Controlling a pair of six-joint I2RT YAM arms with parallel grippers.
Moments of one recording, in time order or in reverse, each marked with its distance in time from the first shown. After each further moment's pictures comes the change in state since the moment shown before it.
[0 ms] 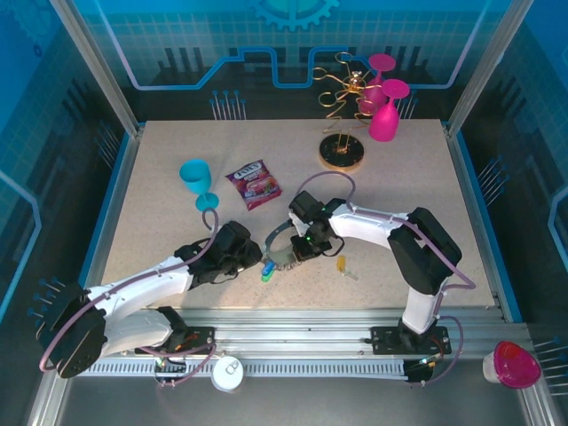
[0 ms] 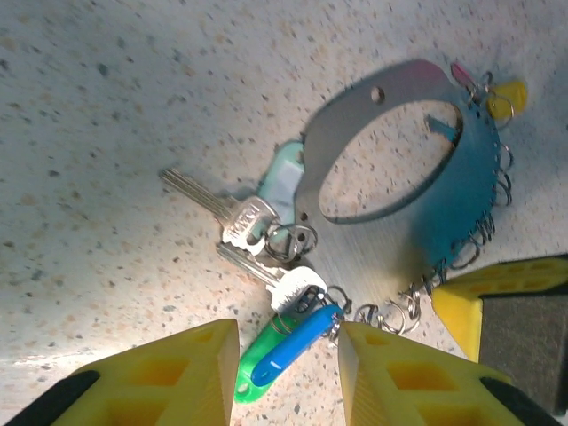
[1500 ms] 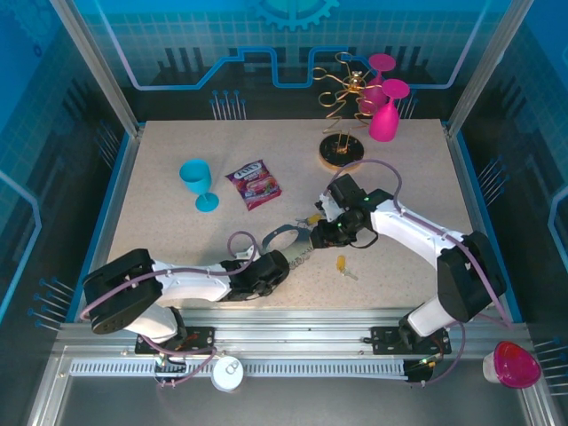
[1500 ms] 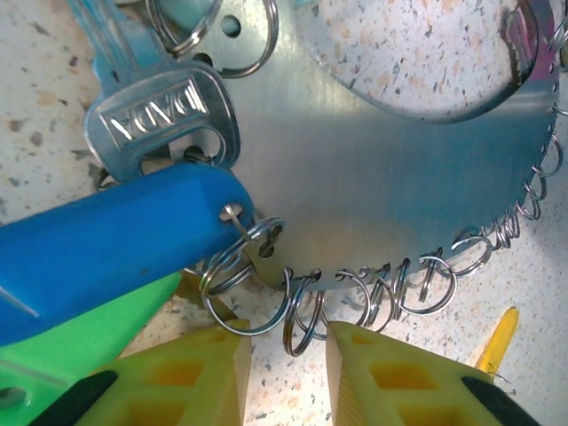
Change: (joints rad) left arm -0.320 0.352 -0.003 0.313 -0.193 -0.586; right arm -0.195 -0.288 -0.085 -0.092 -0.147 0.003
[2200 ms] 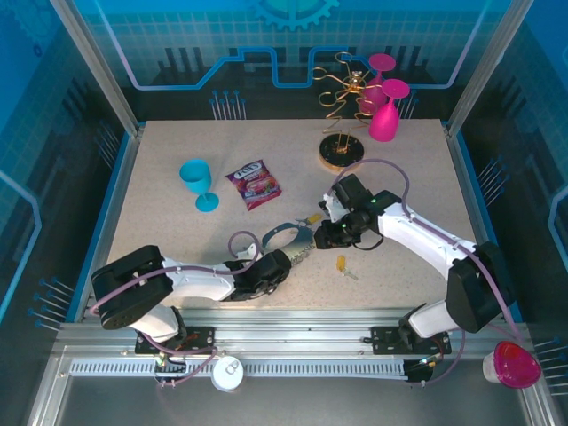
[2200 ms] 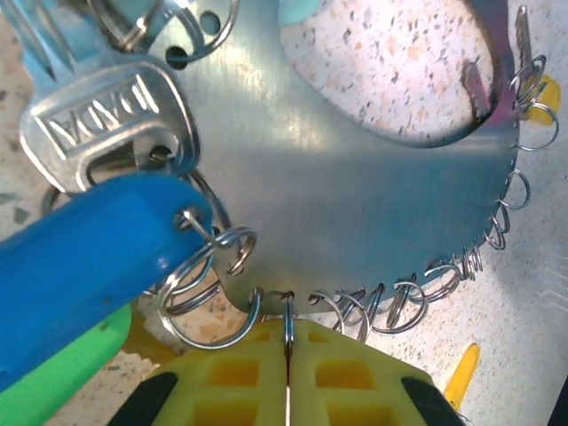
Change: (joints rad) left arm 0.004 0.051 -0.003 0.103 -0.071 -0.050; right arm 0.000 -0.074 -0.008 -0.045 0.006 0.004
